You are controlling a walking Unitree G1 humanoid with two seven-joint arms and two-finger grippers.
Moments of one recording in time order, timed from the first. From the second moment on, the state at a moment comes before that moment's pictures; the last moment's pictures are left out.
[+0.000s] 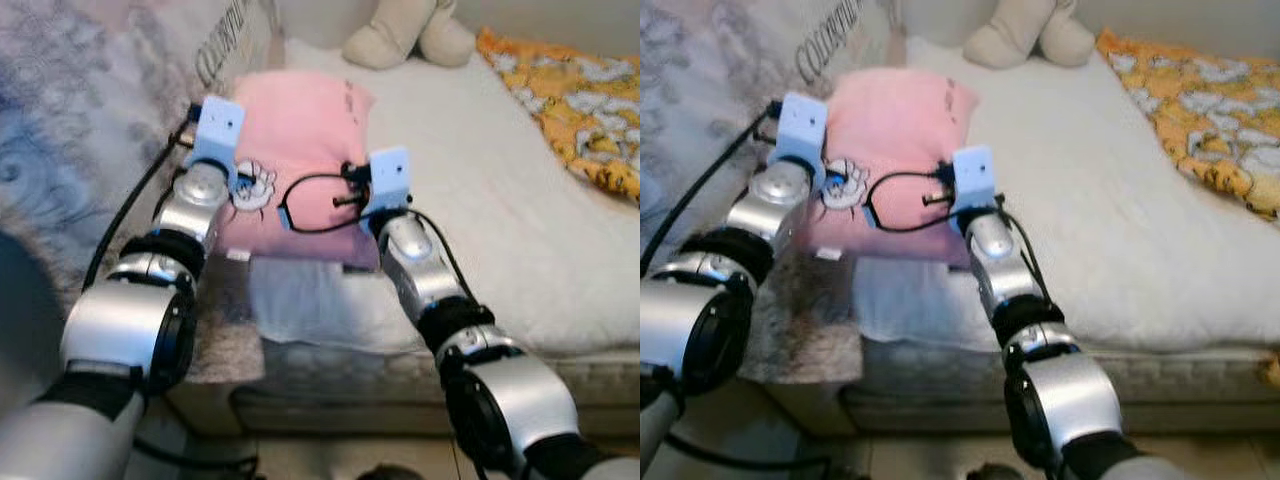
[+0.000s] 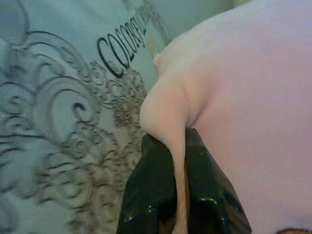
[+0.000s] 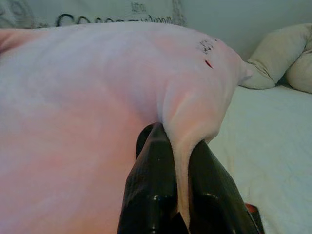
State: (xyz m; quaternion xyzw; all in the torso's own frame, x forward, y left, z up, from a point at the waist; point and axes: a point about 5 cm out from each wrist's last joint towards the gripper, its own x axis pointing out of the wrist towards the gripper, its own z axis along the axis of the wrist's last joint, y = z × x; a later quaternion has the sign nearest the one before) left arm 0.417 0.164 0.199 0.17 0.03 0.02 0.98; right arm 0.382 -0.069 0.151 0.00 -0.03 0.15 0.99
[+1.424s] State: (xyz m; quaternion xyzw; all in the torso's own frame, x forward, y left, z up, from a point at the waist) left arm 0.415 0.163 0.189 0.18 0.04 0.02 0.98; right arm 0.387 -0.063 0.135 -0.02 0.08 0.12 0.99
